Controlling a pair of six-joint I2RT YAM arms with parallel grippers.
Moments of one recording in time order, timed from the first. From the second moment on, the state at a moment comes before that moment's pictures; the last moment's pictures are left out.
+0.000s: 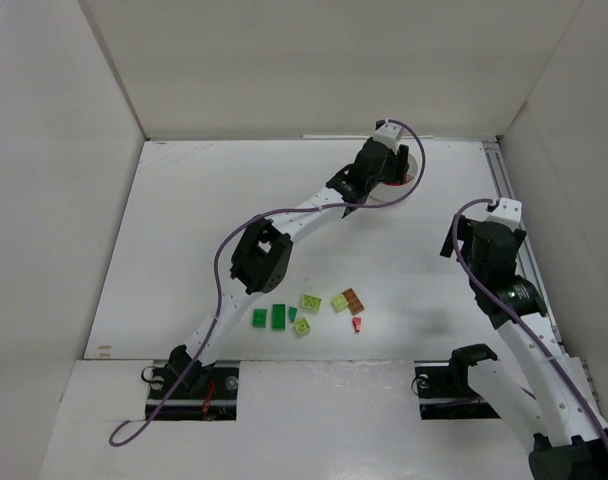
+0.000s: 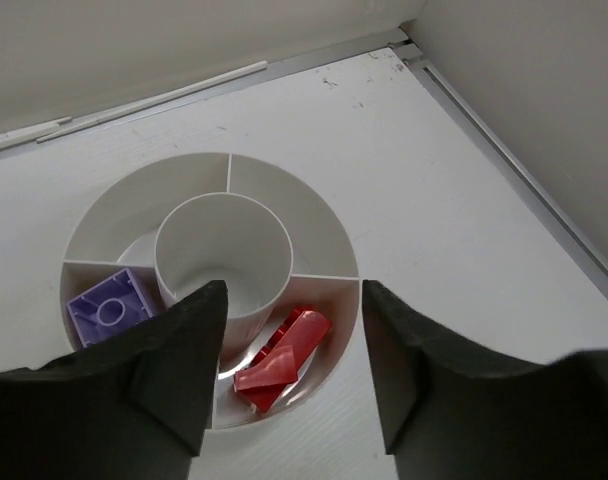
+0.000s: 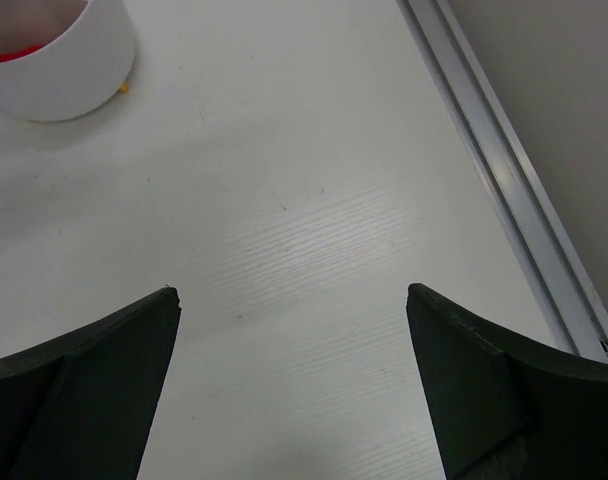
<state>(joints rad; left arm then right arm) -0.79 2.51 2.25 0.06 -0.11 -0.29 0.20 0.70 0.71 -0.49 0.50 0.24</state>
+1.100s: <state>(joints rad) -0.76 1.13 0.90 -0.09 -0.17 -0.51 0.99 1.17 0.59 -0.33 0.10 0.42</state>
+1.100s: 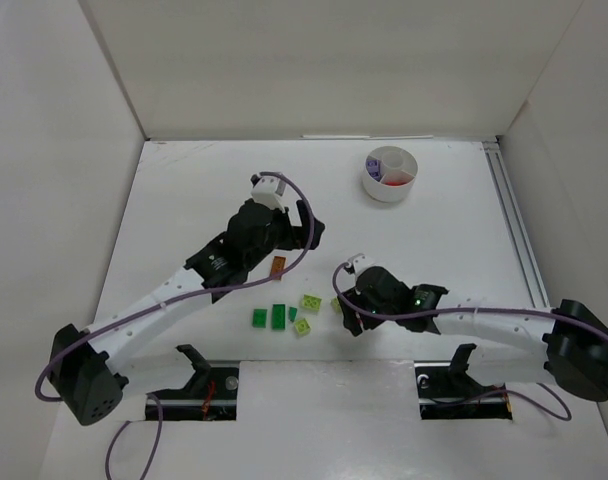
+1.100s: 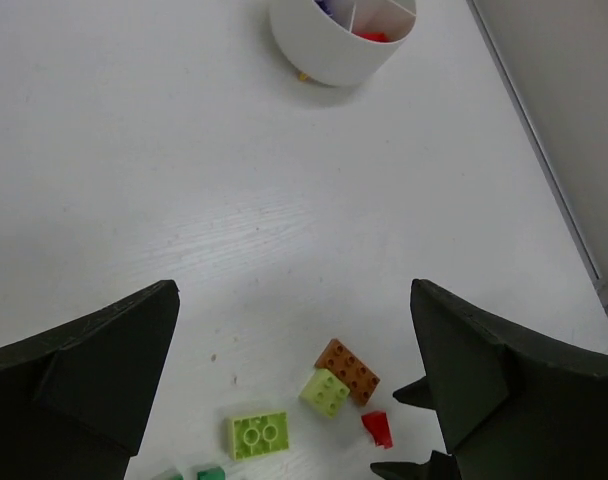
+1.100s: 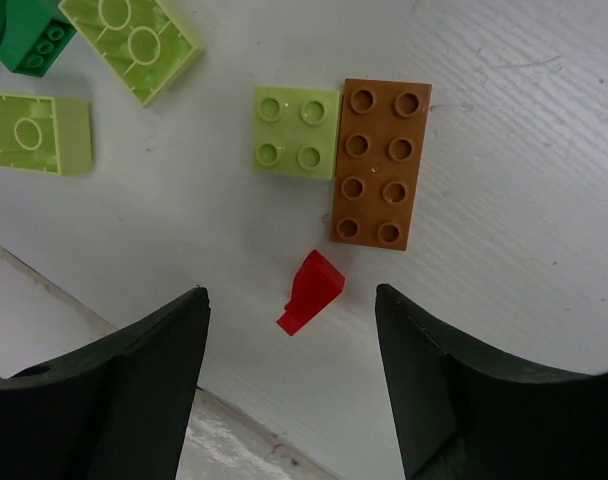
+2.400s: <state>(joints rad) -0.55 1.03 0.79 -0.21 -0.17 -0.62 0.53 1.25 0.91 -0.26 0.22 0.27</state>
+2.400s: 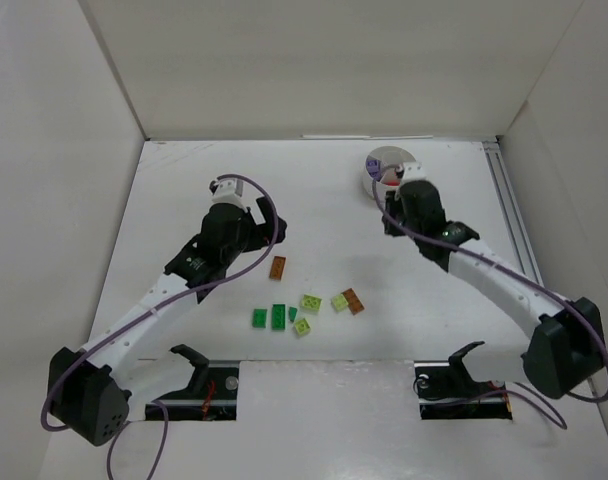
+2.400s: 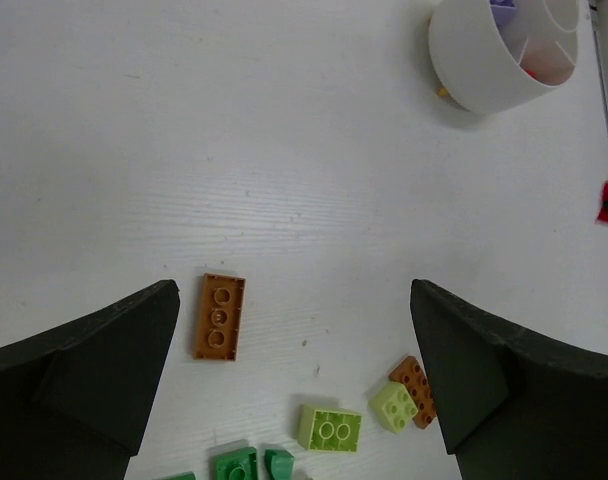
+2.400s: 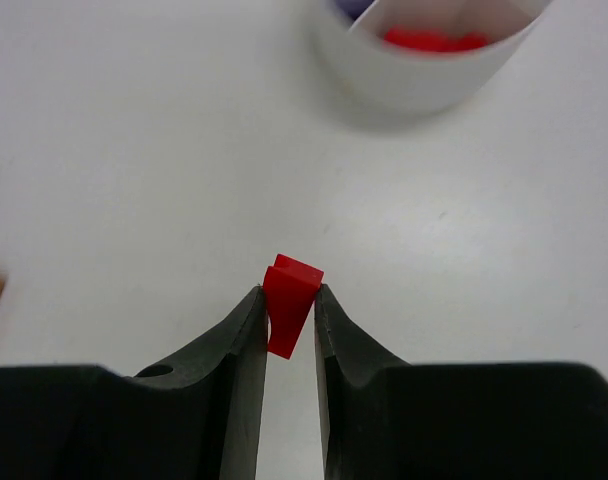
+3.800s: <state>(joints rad) -0.54 1.44 0.75 -0.21 -0.14 -0.50 0.20 1.81 1.44 -0.21 0.00 0.02</state>
